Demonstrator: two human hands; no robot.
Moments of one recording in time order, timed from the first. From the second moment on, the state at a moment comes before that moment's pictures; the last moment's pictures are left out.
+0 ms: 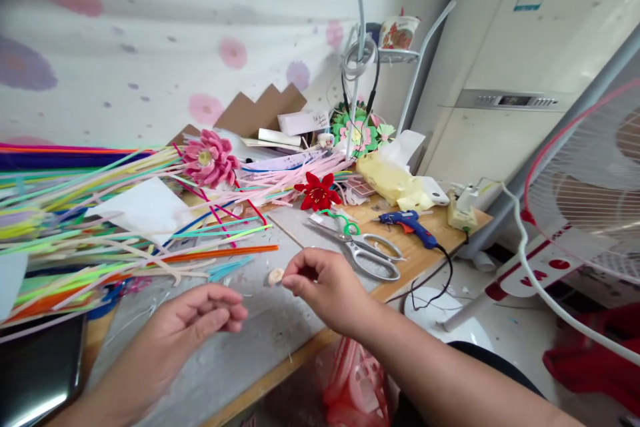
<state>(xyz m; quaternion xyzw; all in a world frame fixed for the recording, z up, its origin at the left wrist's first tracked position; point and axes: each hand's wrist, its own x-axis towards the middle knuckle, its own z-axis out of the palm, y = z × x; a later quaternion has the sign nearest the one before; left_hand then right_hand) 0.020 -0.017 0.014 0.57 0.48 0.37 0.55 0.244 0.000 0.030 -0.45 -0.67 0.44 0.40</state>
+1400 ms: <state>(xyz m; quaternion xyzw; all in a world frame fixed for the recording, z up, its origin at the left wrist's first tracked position) 0.015 -0.007 0.017 0.49 0.52 0.45 0.54 0.454 0.067 0.012 -0.81 -0.51 0.15 0.25</state>
